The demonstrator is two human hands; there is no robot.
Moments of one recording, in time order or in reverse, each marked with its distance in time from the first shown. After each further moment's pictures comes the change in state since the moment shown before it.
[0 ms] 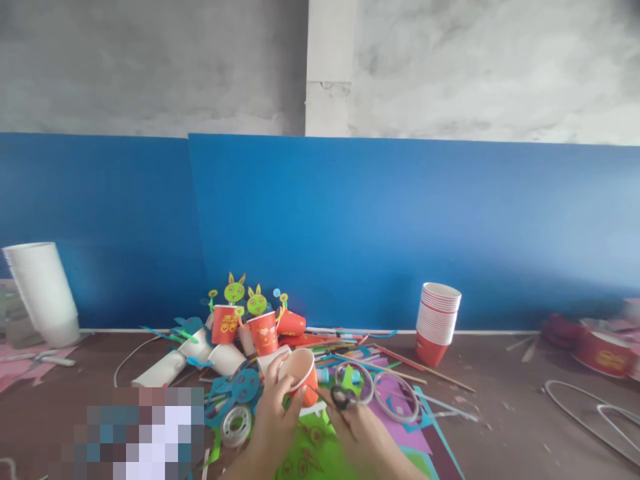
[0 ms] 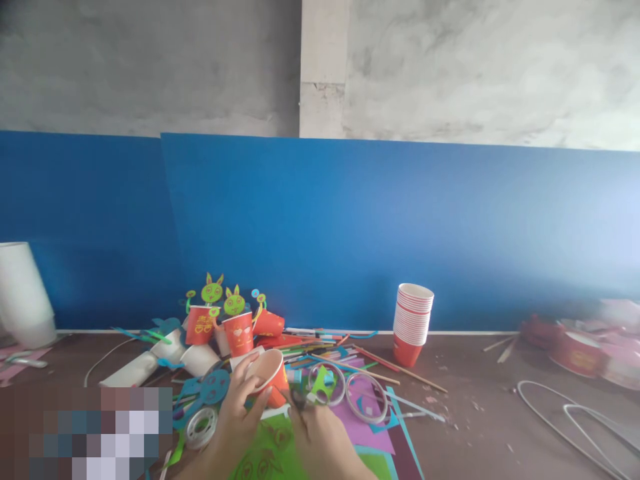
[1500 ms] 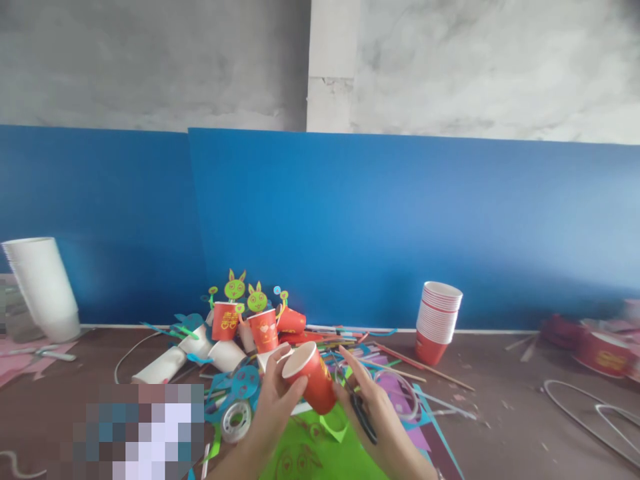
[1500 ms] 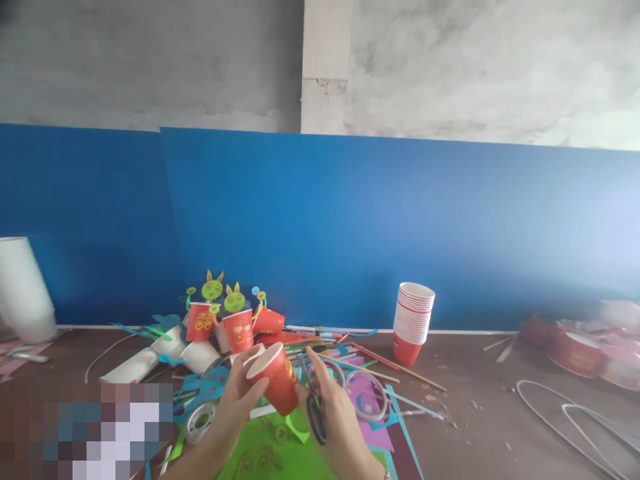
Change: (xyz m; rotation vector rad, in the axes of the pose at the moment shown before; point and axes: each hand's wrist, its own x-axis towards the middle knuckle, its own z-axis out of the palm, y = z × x) left_hand 0.014 0.031 0.002 -0.870 0.106 -0.381; right_hand 0.002 -0.003 -0.014 -0.225 0.309 -0.298
